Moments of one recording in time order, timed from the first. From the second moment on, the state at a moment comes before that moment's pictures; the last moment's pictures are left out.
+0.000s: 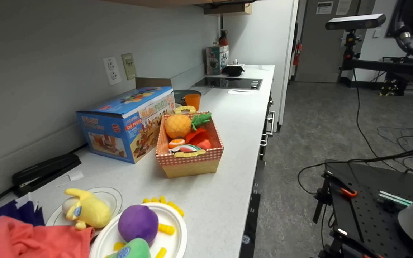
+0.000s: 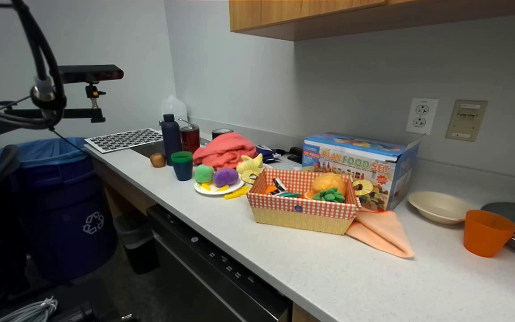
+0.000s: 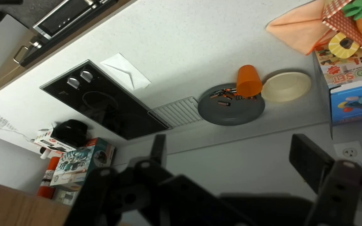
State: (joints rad) arm -0.33 -0.64 -0.24 -2.20 -0.21 2.23 -0.01
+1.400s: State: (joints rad) arm -0.48 -0.61 -0.32 -2.03 -0.25 2.35 0.13
